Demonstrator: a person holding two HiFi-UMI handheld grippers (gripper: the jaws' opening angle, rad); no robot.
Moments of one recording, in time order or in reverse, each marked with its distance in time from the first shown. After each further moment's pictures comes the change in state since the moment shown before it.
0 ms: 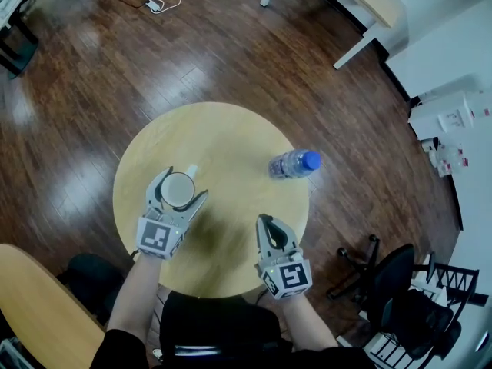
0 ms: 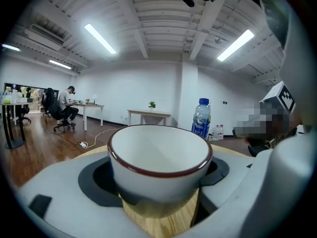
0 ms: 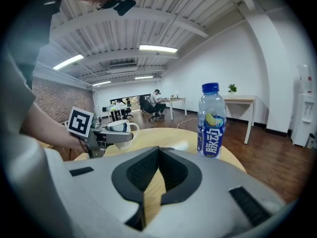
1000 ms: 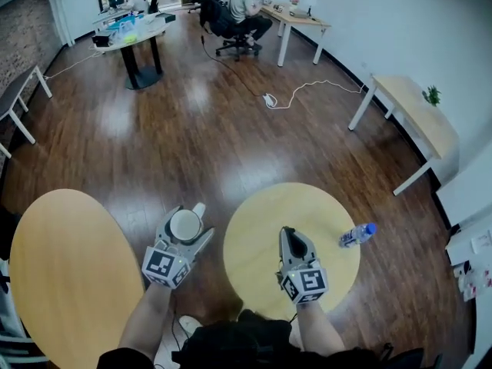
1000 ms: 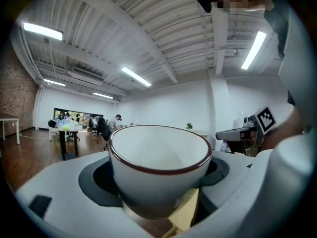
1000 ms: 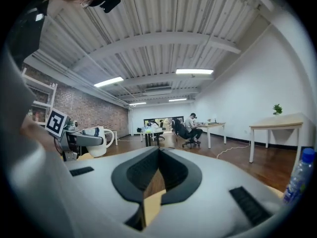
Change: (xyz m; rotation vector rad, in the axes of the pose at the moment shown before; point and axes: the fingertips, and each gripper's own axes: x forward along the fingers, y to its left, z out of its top) left arm -0.309 0.103 0.131 0.023 -0.195 0.455; right arm 0.031 0.212 0.142 -0.169 -0.275 0.379
